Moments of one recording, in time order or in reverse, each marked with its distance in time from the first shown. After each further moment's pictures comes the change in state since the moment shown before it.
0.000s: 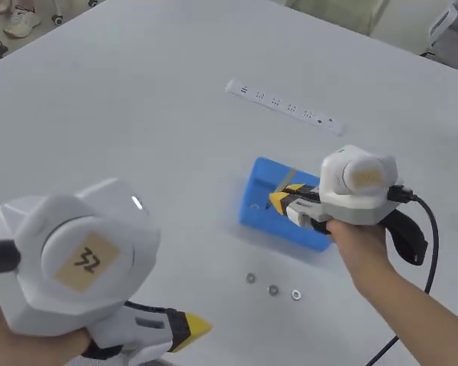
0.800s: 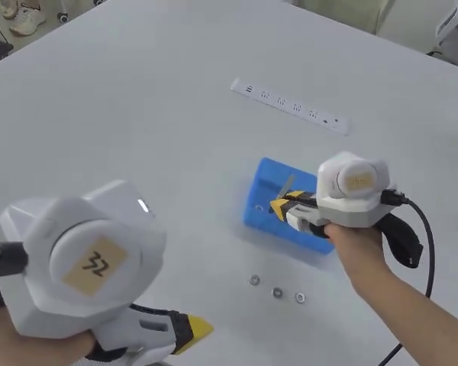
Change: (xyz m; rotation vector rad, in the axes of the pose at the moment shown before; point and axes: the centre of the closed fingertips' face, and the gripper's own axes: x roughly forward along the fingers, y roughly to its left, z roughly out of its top) left arm 0.004 0.002 -0.001 0.005 0.012 0.004; right arm 0.013 -0.005 -0.011 0.034 0.032 0.007
